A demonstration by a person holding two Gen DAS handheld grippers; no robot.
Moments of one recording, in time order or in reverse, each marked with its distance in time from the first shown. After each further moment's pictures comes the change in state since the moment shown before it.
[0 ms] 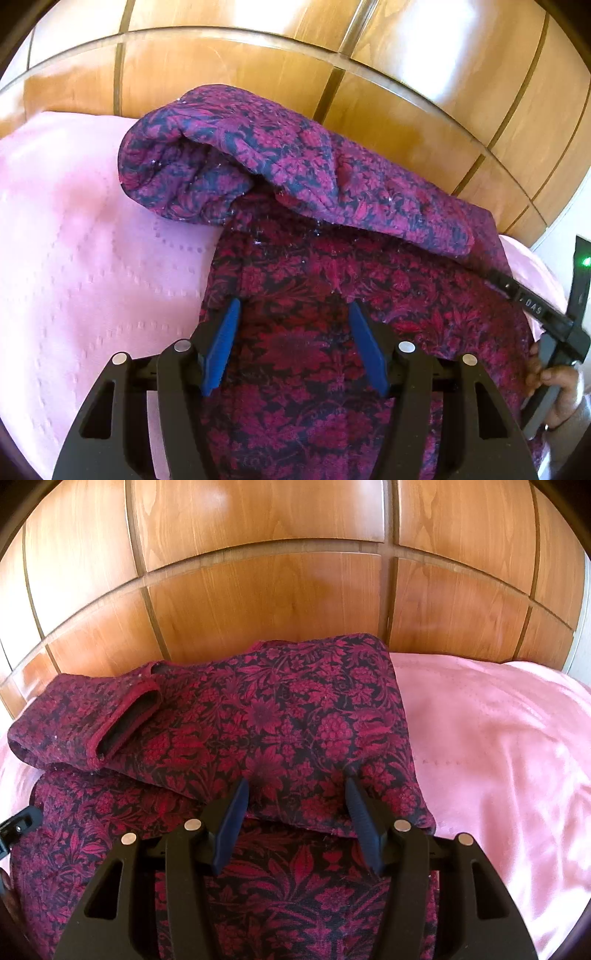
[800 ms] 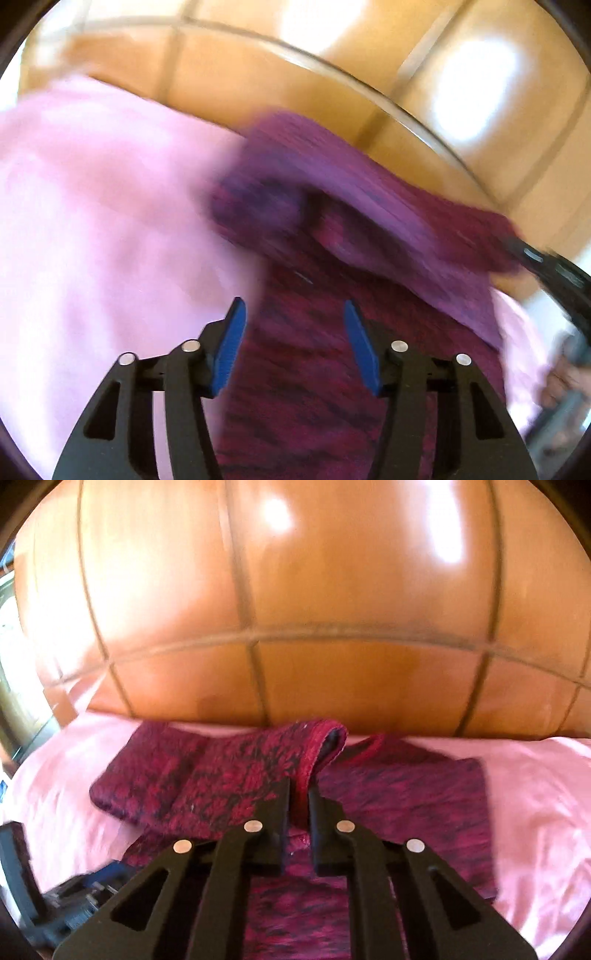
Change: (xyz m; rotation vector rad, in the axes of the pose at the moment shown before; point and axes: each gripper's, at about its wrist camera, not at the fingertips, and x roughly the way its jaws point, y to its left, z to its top) left arm -0.025 0.032 0.022 -0.201 -0.079 0.093; right arm -0.050 0.091 0.076 -0.066 -0.125 0.161
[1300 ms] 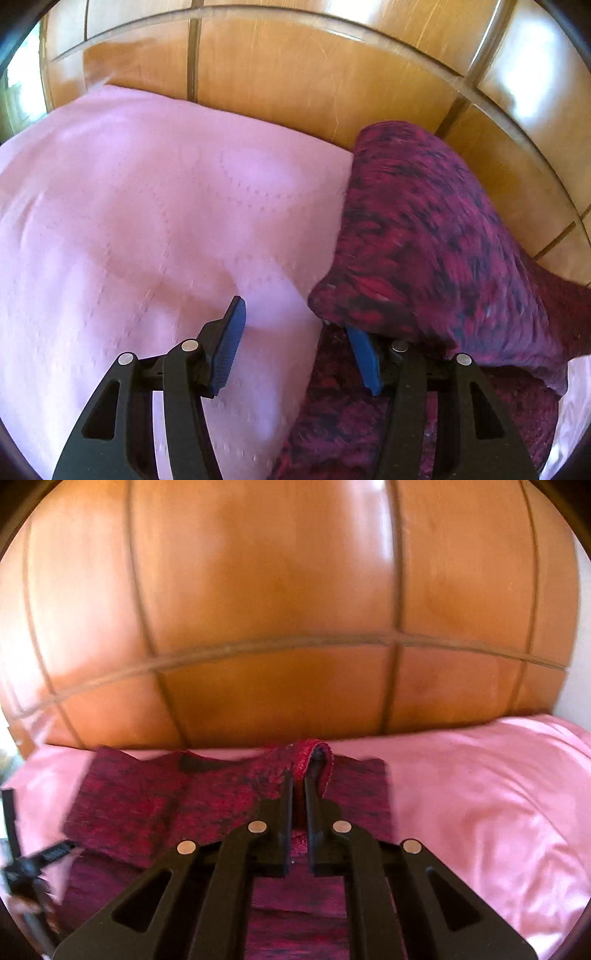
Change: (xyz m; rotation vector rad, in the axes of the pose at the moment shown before) left arm 0.069 -0.005 0.032 0.014 0.108 0.192; right arm -0.010 -0.087 -0.008 0.099 -0.019 -0.172
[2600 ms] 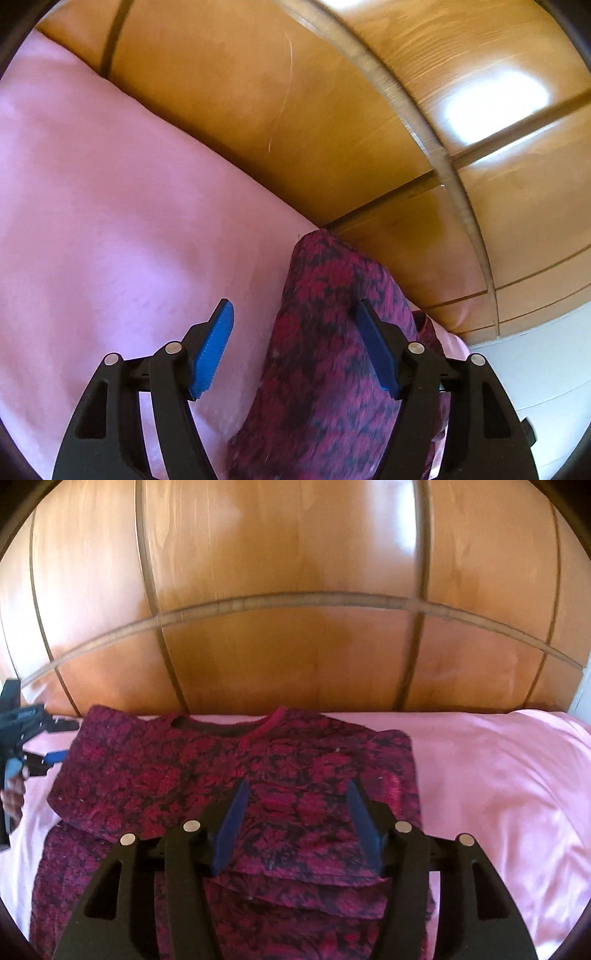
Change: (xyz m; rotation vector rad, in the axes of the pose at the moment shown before) left arm 0.057 -0.007 0.120 -0.191 0.187 -0.455; right arm 0.037 0.013 -0.016 -0.073 0.069 0.054
